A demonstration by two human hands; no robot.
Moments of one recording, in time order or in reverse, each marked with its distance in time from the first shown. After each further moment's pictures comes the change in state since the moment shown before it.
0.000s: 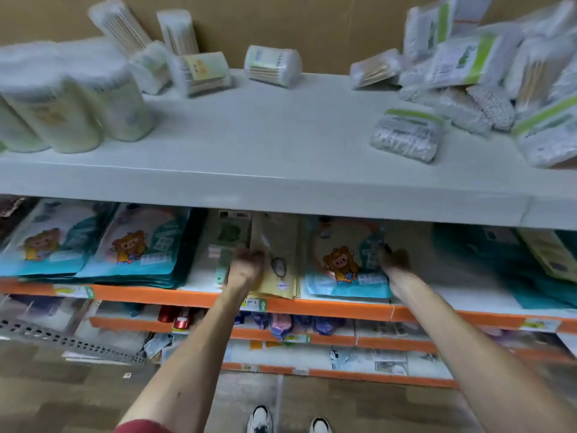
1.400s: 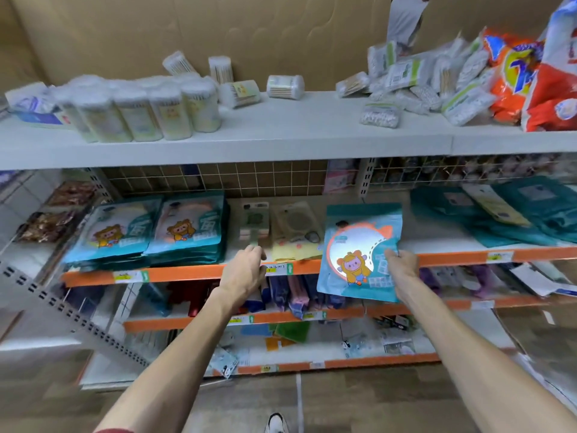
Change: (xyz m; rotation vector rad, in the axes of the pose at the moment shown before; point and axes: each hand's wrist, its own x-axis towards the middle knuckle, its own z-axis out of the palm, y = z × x) left_hand -0.107 -0.072 -0.112 0.714 -0.065 0.713; right_hand -0.170 0.070 -0.009 0.158 0.241 -0.093
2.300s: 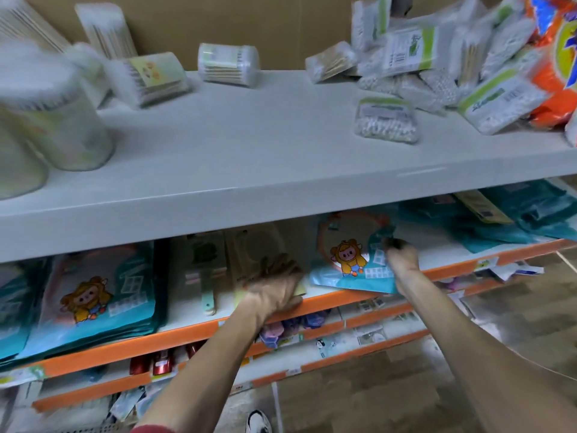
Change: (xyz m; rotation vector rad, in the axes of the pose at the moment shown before) left_hand 0.172 0.051 0.099 0.254 -0.435 0.473; right_hand 0.130 -0.038 0.030 -0.029 0.105 0.042
